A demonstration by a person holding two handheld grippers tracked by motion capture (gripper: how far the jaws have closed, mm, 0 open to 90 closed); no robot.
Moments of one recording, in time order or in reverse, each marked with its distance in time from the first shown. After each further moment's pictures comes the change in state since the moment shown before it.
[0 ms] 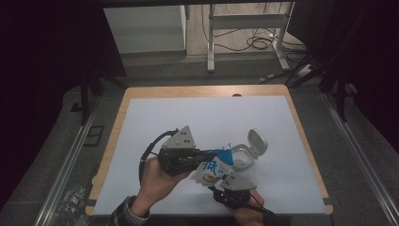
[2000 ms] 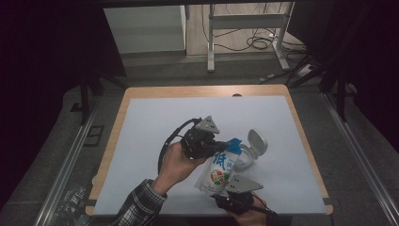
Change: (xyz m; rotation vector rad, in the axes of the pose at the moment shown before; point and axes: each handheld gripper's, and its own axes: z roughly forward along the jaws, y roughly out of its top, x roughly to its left) left arm 0.032 0.019 0.063 0.183 0.015 -0.036; right arm -0.001 -0.005 -0.013 -0.006 0.162 0.066
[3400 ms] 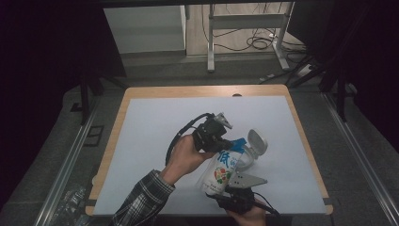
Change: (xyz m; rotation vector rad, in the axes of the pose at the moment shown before) left arm 0.009 0.025 0.028 0.169 -0.015 -0.001; right arm -0.002 0.004 -0.005 -0.013 0.131 0.175
